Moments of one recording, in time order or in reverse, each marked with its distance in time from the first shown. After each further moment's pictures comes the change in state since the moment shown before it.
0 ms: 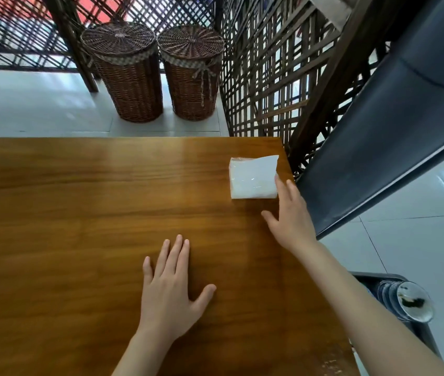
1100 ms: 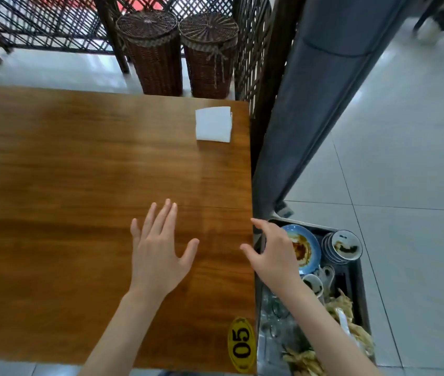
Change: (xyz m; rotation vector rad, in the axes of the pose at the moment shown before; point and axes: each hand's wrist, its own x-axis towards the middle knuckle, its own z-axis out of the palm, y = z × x) left_hand -0.180 0.164 -0.042 -0.022 0.221 -0.123; right_hand -0.247 0.115 -0.090 0.275 -0.110 -0.176
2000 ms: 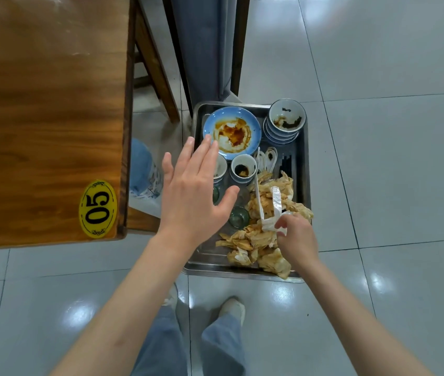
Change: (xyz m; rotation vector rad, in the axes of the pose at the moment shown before) left_hand -0.145 0.192 0.164 -0.067 -0.110 0.266; right_hand -0.184 0.316 0.019 -0.191 -0.085 0.439
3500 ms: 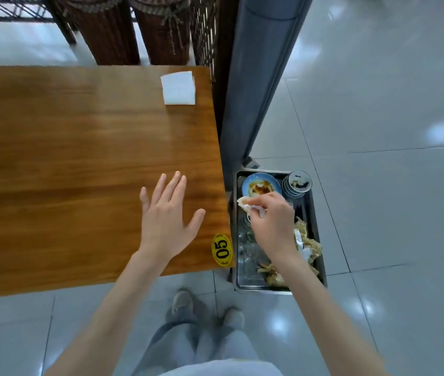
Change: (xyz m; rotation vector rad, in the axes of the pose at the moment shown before) left_hand 0.016 -0.158 -0.244 0.048 0.004 -0.055; right_hand -0.096 -0.345 -0.152 0.293 0.348 -0.285
